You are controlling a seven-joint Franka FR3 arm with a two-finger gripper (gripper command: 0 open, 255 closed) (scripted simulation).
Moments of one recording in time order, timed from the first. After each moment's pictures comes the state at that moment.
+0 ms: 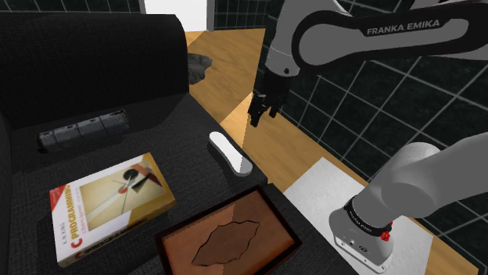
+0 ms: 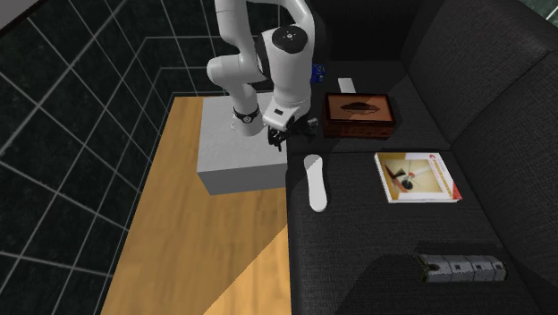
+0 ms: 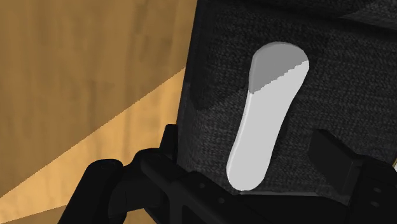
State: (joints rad) arm 0.03 -0.47 0.28 -2.42 0.22 2.00 0.14
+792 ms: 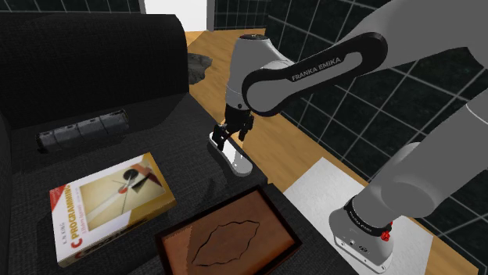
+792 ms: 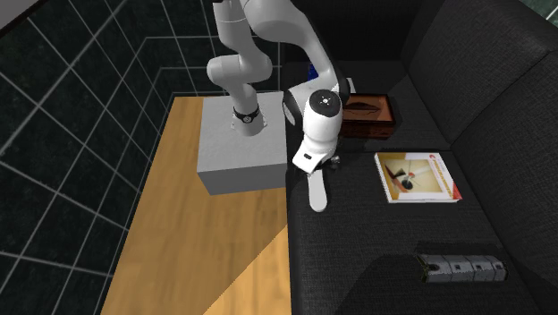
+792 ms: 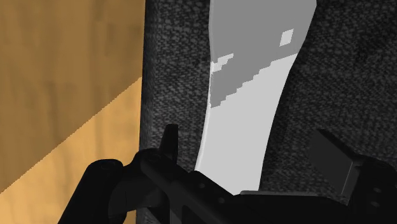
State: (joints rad) arm 0.03 -0.08 0.41 -2.34 0.14 2.29 0.36
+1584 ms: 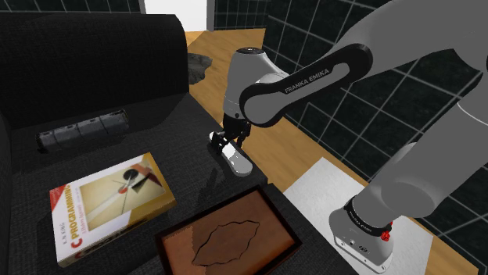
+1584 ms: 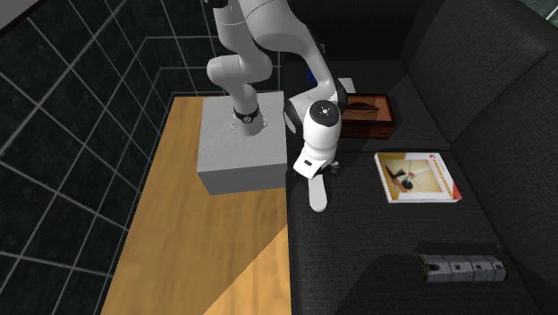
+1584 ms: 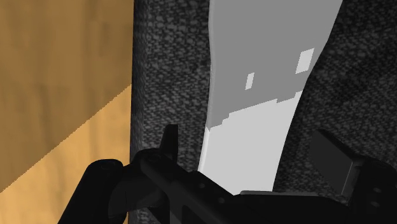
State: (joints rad) arm 0.03 -0.02 0.42 -2.37 0.12 2.37 0.38
